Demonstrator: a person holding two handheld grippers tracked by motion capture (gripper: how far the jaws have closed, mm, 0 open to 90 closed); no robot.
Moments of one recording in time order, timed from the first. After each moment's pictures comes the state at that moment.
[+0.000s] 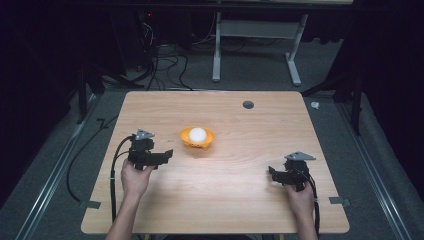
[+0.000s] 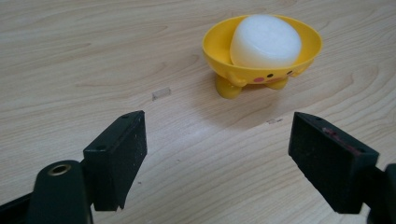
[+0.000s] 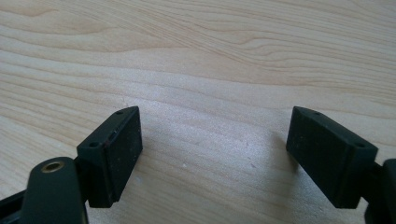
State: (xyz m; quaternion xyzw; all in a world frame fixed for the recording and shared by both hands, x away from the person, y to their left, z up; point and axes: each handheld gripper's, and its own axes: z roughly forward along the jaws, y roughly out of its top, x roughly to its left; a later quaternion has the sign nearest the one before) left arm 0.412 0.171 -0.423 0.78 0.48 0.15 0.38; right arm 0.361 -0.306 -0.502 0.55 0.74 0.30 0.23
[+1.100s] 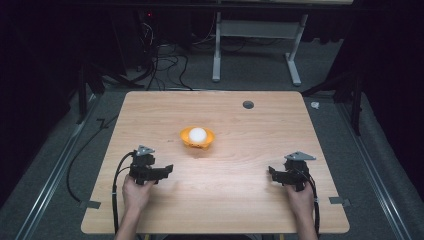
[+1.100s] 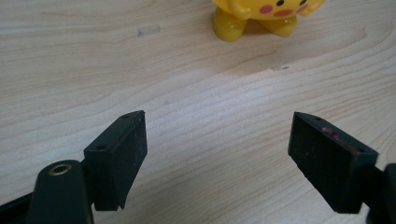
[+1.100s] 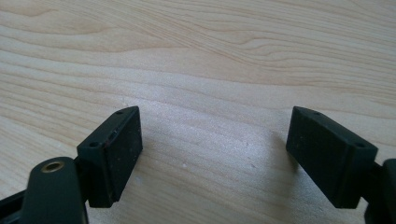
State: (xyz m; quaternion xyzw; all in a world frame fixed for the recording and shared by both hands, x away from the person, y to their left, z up) left arm 0.390 0.177 -0.469 0.78 0.49 0.12 0.37; right arm 0.361 -0.306 -0.502 0.55 0.74 0.30 0.23
